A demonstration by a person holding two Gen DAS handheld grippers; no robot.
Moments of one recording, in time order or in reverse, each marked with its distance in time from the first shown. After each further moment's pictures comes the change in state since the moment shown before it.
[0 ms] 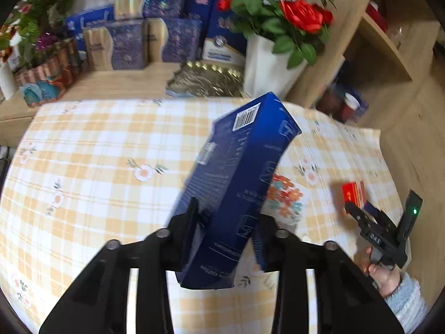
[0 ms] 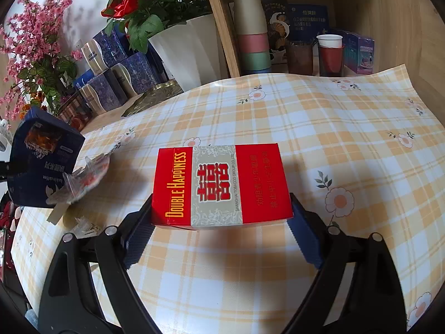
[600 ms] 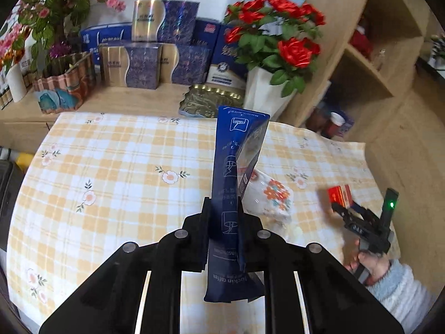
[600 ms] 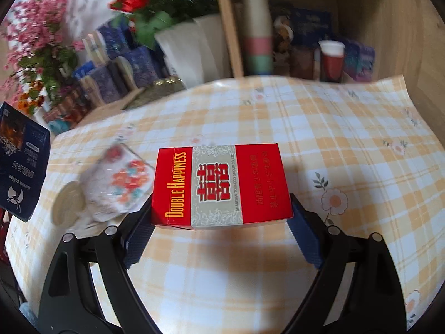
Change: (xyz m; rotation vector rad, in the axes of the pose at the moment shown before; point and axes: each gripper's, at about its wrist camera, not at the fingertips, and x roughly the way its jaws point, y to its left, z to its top) left arm -0.084 0.036 -0.020 0.009 -0.084 -0.065; right arm -0.029 0.021 0.001 -0.044 -0.013 -0.012
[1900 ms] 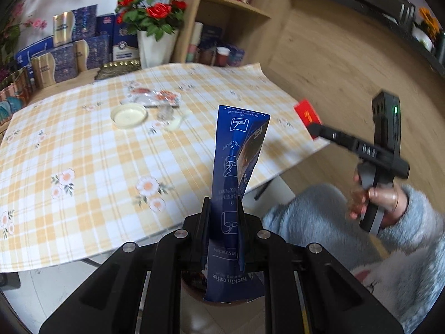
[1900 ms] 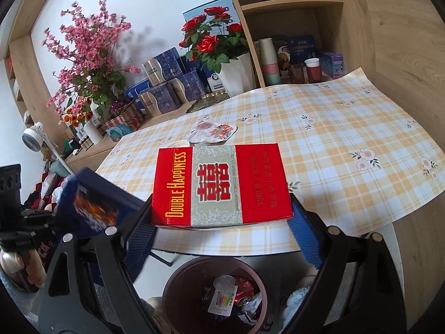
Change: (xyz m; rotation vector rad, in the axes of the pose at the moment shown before) left arm -0.130 -0.078 -0.239 0.355 0.110 -0.319; right arm -0.261 0.077 -0.156 0.077 -0.086 0.090
